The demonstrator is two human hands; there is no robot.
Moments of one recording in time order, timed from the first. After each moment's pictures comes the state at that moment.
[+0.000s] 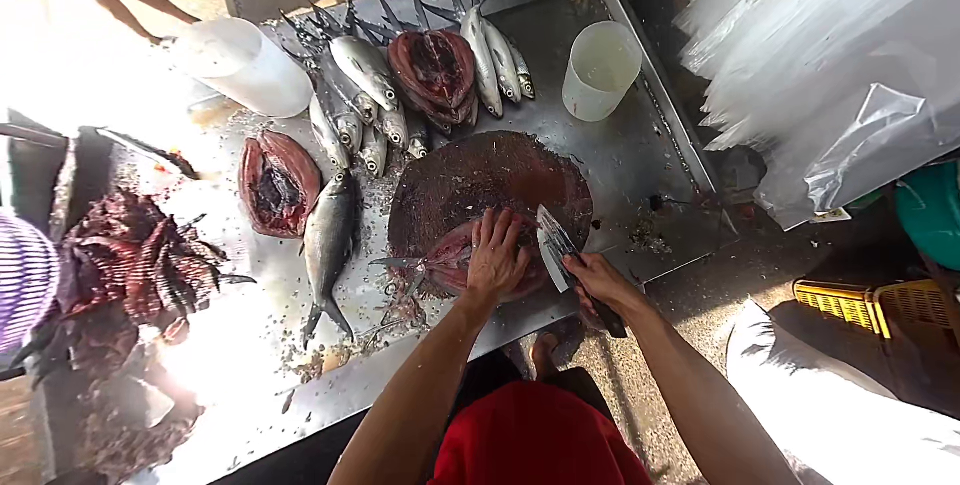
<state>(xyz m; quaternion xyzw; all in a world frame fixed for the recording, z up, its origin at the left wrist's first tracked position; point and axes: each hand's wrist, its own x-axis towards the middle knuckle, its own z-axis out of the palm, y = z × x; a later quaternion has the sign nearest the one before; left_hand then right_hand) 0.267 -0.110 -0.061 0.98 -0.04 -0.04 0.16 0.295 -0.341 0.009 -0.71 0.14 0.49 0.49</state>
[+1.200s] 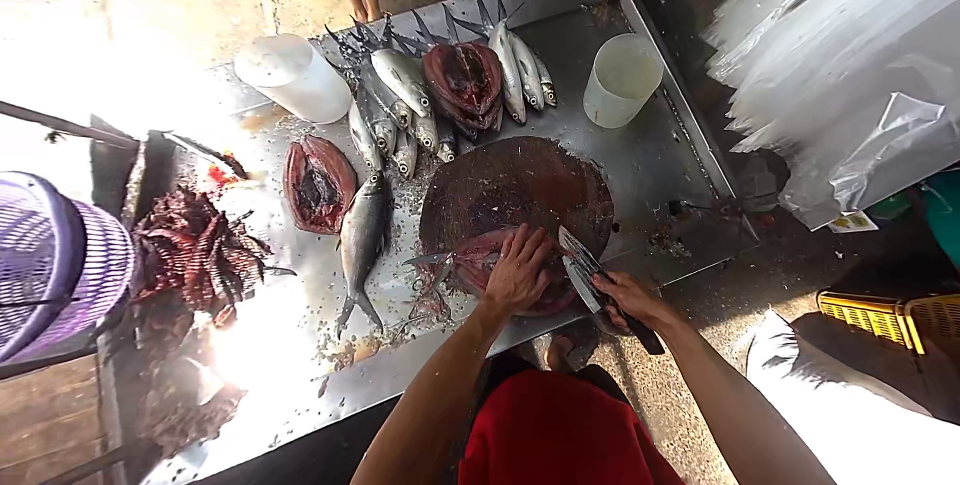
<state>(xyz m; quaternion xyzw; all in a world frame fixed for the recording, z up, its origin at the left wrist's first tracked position) 0.238 -0.096 -0.052 0.97 -0.15 -0.04 0.21 0.268 -0.360 0.007 -0.68 0.13 0.52 0.50</state>
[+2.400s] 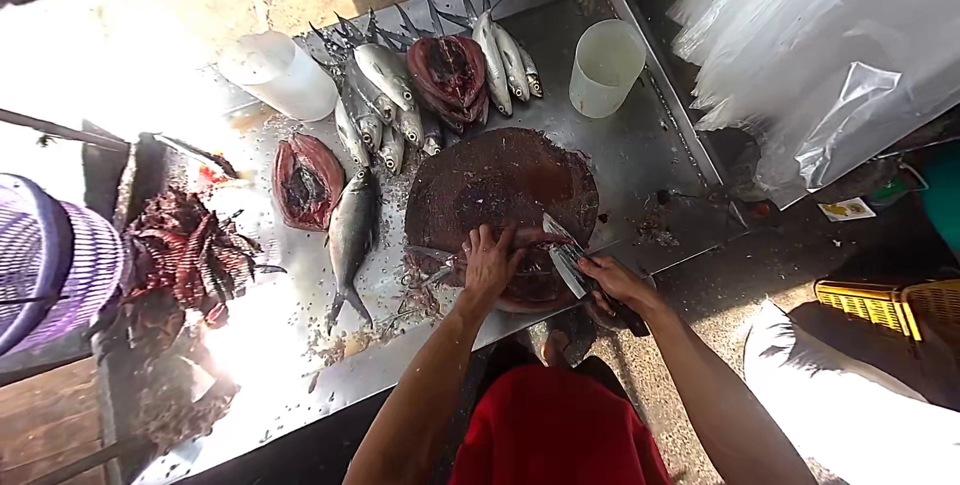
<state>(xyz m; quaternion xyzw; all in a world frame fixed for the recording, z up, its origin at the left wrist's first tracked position) 0.242 -0.096 -0.043 0.98 0.04 -0.08 0.18 0.276 -0.369 0.003 -0.69 0.13 0.52 0.49</state>
